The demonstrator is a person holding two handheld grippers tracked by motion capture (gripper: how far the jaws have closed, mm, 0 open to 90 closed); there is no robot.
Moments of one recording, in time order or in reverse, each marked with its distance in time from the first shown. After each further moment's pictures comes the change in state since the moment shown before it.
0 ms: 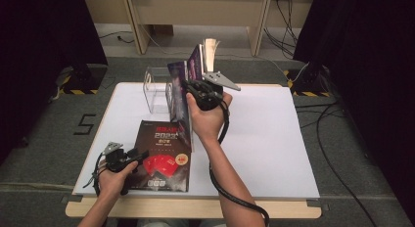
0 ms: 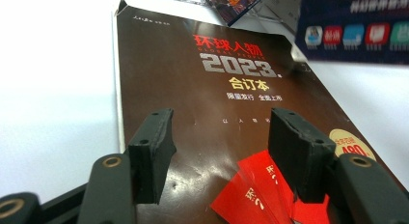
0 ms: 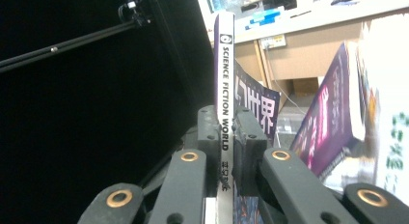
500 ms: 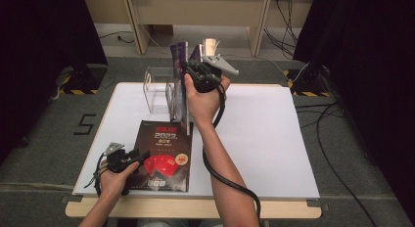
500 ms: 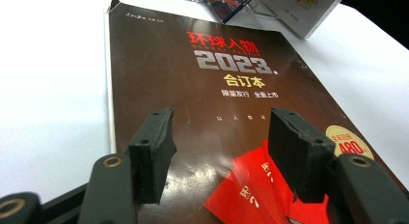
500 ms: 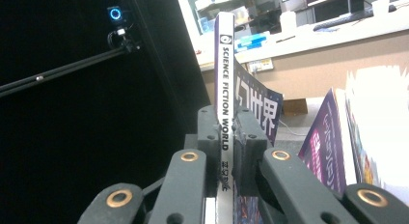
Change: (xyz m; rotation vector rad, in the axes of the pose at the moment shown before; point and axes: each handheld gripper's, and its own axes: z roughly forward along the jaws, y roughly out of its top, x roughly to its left) left arm -0.002 -0.001 0.001 0.004 -0.008 0.010; right arm -0.002 0.032 0.024 -0.078 -0.045 0.013
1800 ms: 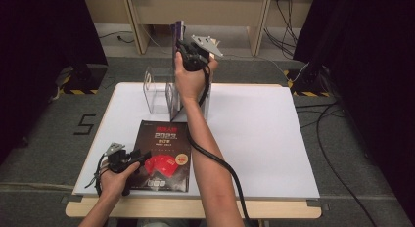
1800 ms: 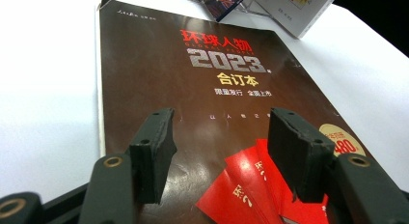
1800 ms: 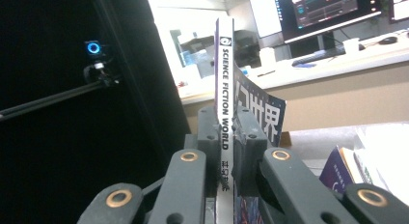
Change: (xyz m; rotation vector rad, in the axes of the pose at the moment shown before) left arm 0.000 -0.001 0.001 -0.001 -0.024 -0.012; right arm -0.004 0.013 0.072 -0.132 -0.087 -0.019
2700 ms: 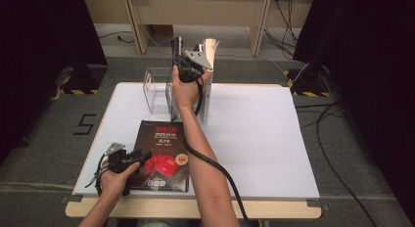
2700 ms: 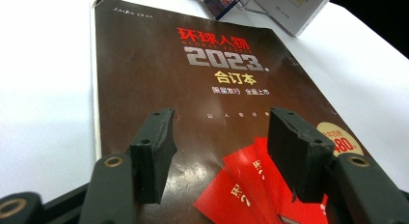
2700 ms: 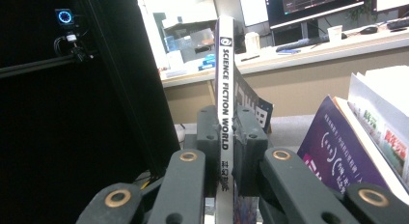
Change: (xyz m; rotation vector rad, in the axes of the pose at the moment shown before) left arm 0.000 0.000 0.001 0.005 -0.010 0.009; right arm -0.009 -0.053 0.018 0.040 -0.060 -0.054
